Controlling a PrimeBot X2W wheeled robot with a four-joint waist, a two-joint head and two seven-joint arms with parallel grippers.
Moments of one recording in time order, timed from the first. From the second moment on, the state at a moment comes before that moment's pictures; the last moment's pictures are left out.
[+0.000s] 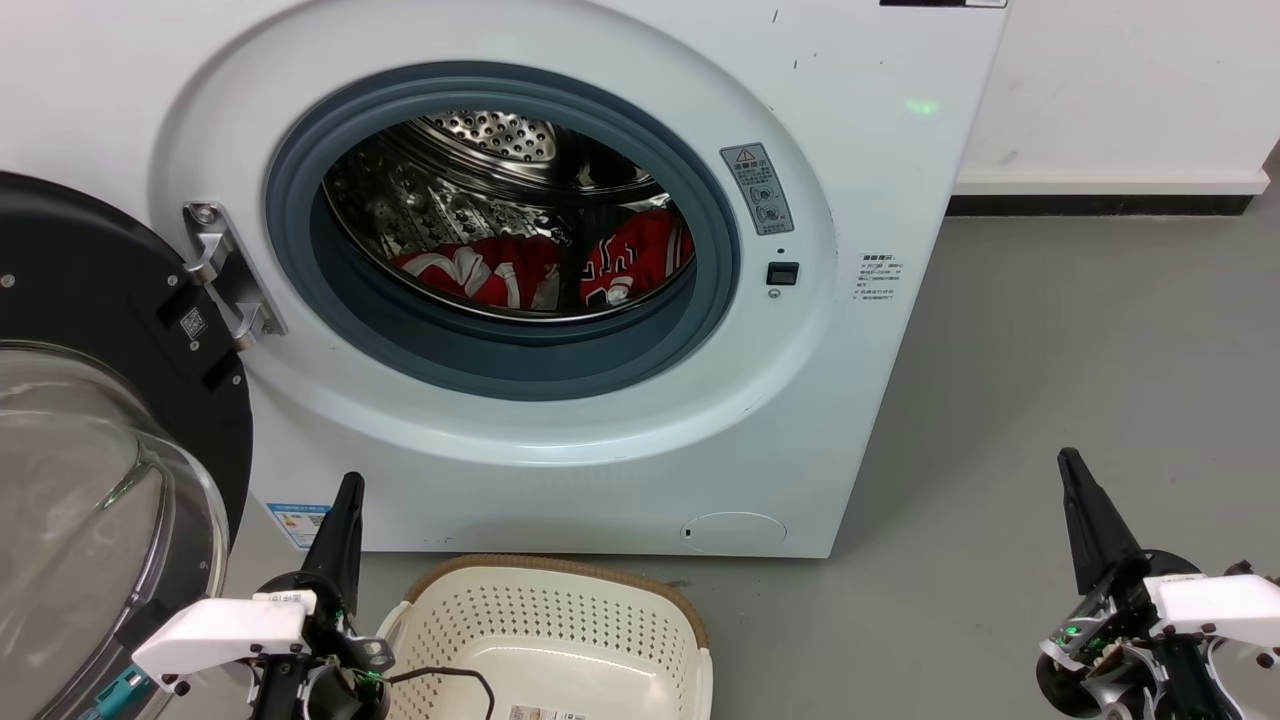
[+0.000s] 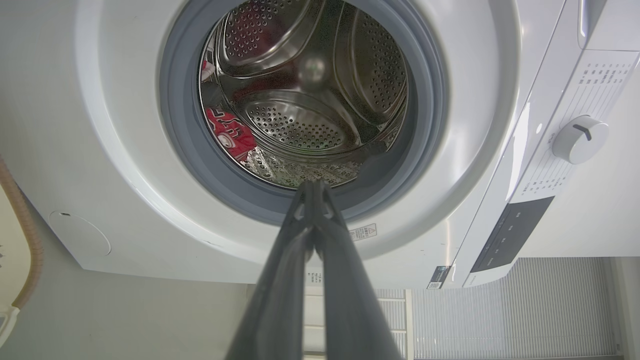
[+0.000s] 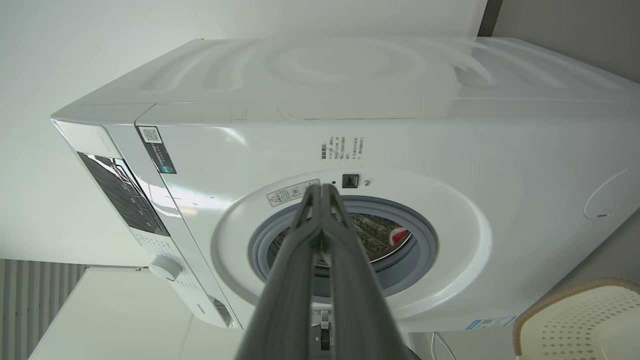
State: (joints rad) left arm -0.11 0.05 0.11 0.25 -1.61 -0.13 0.11; right arm -0.10 -0.05 -0.11 0.25 1.62 0.13 0.11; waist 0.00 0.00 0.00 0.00
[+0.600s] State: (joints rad) left arm -0.11 0.05 0.11 0.25 -1.61 -0.13 0.11; right arm -0.10 -0.05 -0.11 0.25 1.62 0.13 0.11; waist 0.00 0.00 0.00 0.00
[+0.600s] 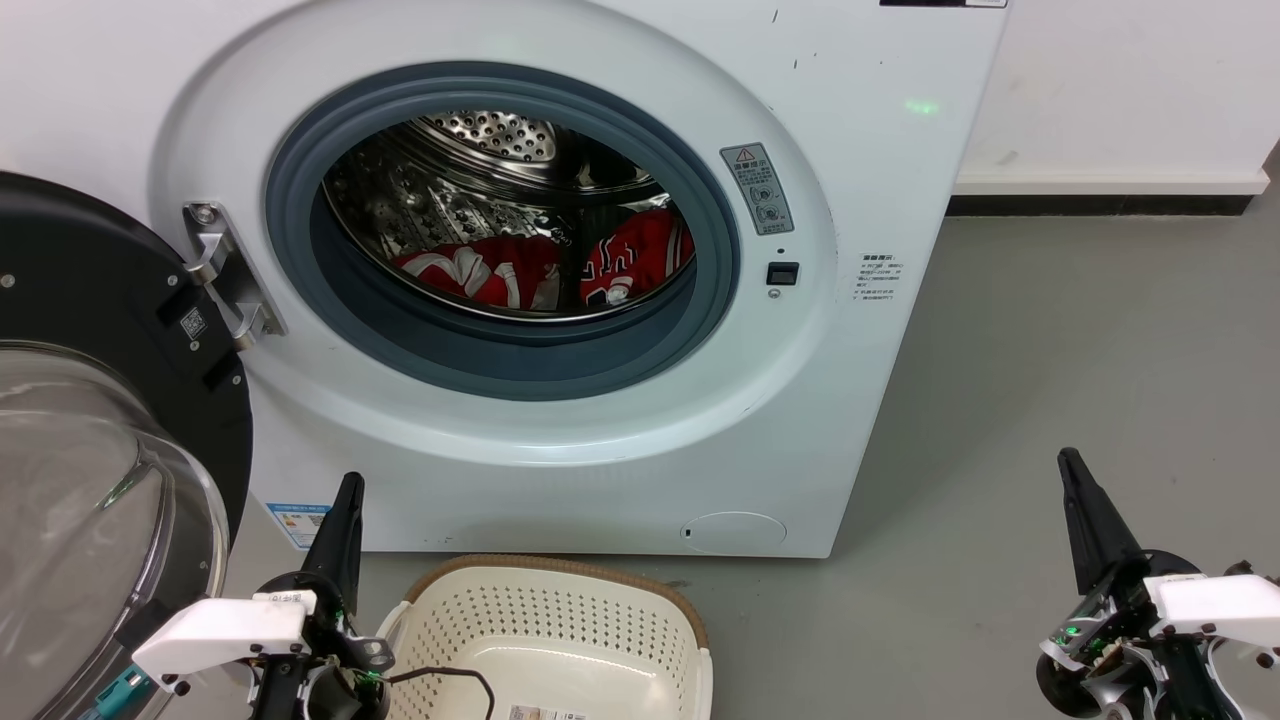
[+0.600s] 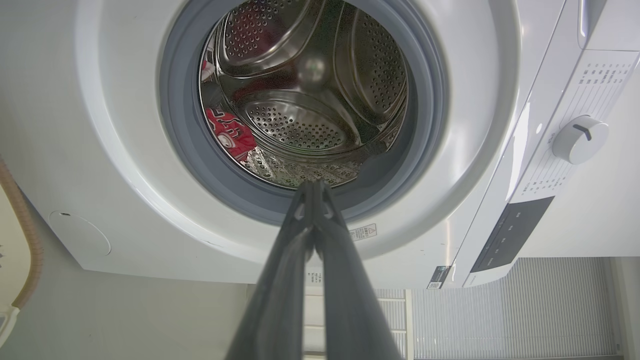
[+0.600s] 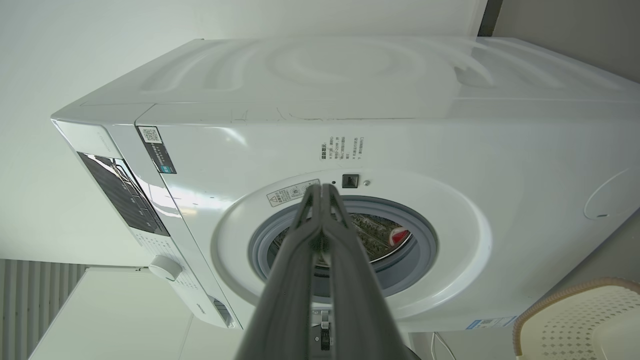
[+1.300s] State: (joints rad) left arm -0.06 0.05 0.13 0.26 -1.53 -0.13 0.05; right arm -0.05 -0.05 -0.11 0.27 1.53 0.13 0.05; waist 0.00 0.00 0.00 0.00
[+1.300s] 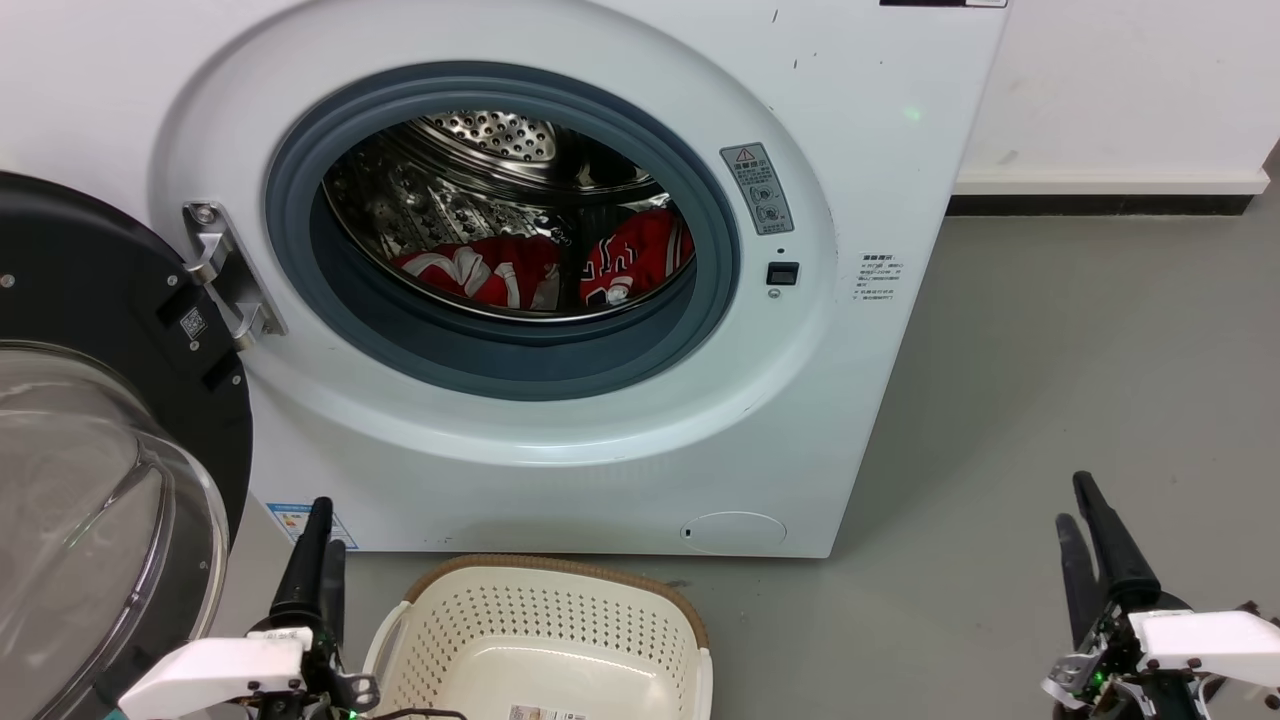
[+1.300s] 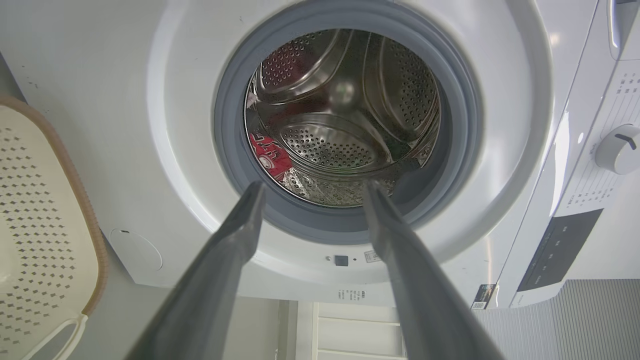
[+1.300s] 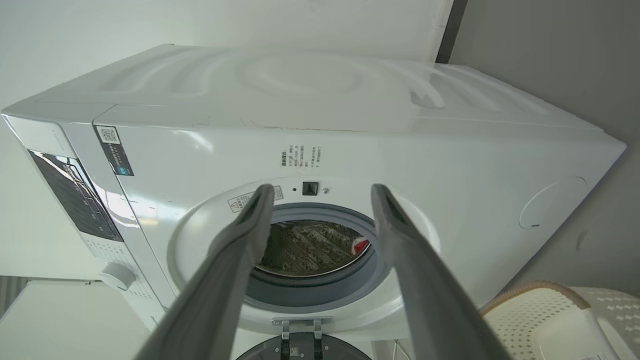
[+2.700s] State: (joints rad) left arm 0.00 0.05 0.10 -0.12 -0.82 -0.01 -0.10; right arm -0.04 -0.05 -0.05 -0.10 0.46 0.13 -0.10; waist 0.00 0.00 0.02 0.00
